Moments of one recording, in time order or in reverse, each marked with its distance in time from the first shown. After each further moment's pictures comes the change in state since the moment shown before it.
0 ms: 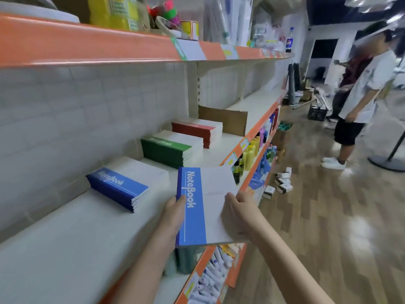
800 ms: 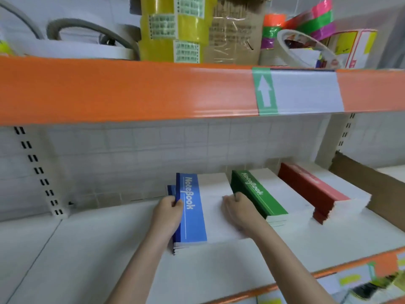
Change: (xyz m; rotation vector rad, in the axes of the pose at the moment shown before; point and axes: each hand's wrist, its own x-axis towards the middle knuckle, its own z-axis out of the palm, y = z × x) left_hand 0.093 0.053 -0.089 0.209 0.912 0.047; right_hand 0.190 -0.129 0.143 -0.114 -0.742 -0.388
